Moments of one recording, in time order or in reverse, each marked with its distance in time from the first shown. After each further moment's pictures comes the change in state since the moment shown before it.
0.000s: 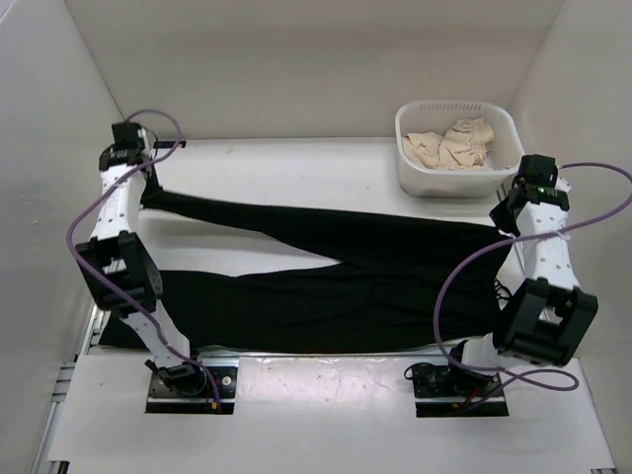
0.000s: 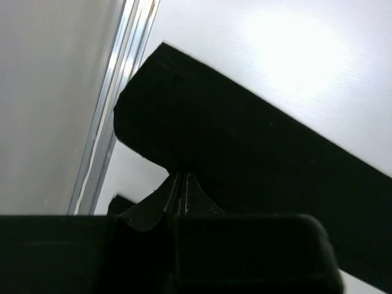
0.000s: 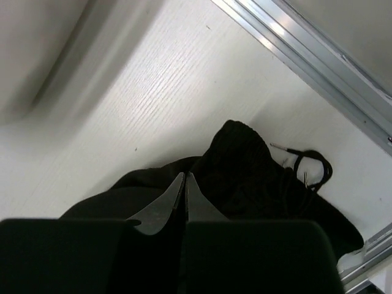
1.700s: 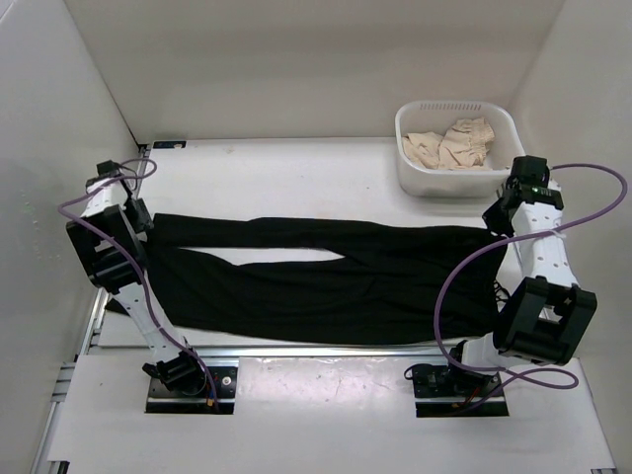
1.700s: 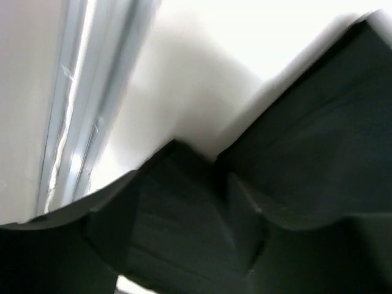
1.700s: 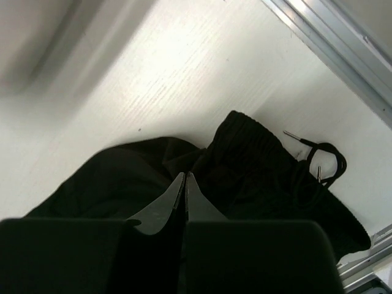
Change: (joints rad) left arm 0.219 0.239 -0.112 -0.054 0.071 0.002; right arm 0.031 -0.042 -0.042 -0.014 -0.037 0.006
